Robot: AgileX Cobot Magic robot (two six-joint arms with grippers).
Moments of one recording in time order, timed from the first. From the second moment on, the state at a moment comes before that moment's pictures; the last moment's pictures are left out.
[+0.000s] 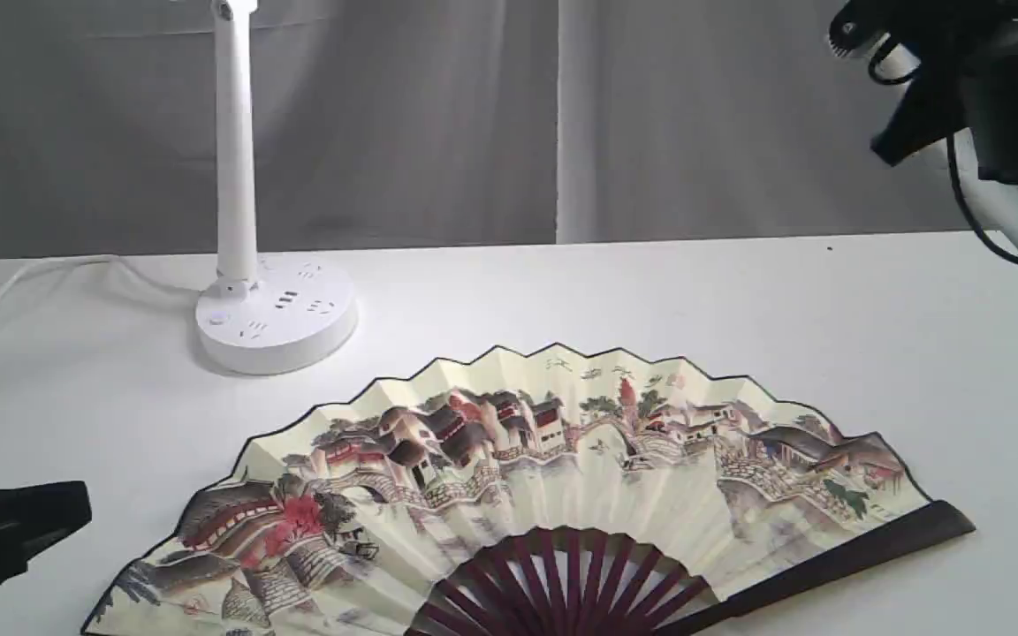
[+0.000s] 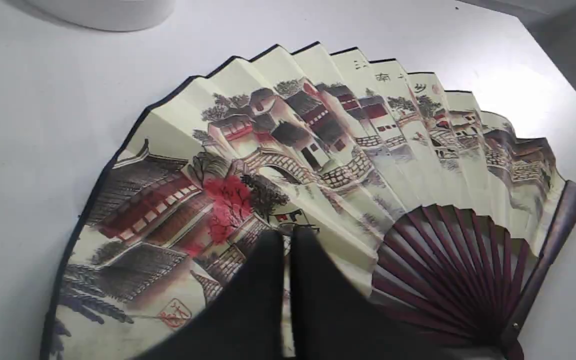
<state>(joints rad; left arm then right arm) 0.22 1.17 -0.31 1.42 -0.70 -1.48 0.12 1.93 -1.41 1.13 -0.39 -2.13</state>
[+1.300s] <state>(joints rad) 0.22 1.17 -0.31 1.42 -0.70 -1.48 0.15 2.08 -2.14 -0.15 1.20 -0.01</state>
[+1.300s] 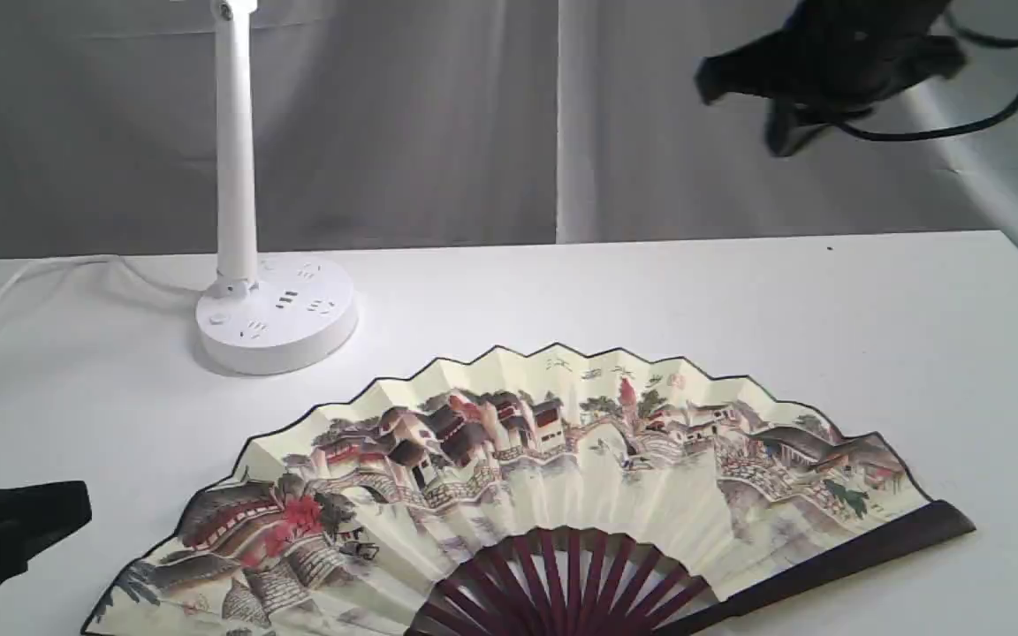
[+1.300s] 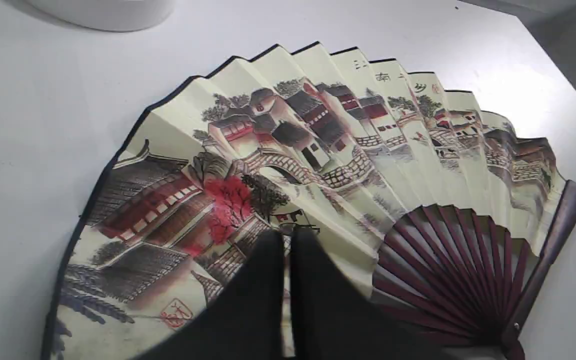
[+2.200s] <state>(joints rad) 0.22 1.17 -0.31 1.43 -0.65 -1.48 0.05 1.17 -1.21 -0.05 0.46 -0.02</state>
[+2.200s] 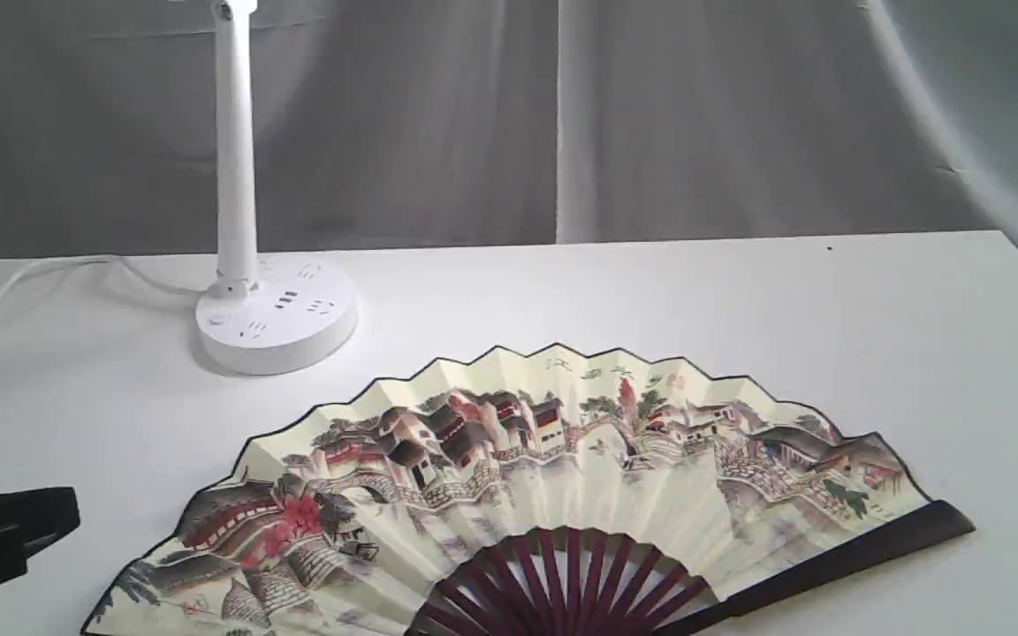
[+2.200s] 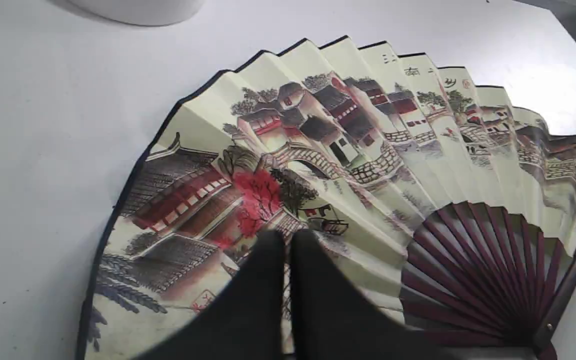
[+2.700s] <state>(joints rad) 0.22 1.17 -0.31 1.43 -0.65 -1.48 0.05 0.58 -0.54 -0.04 -0.01 -0.01</state>
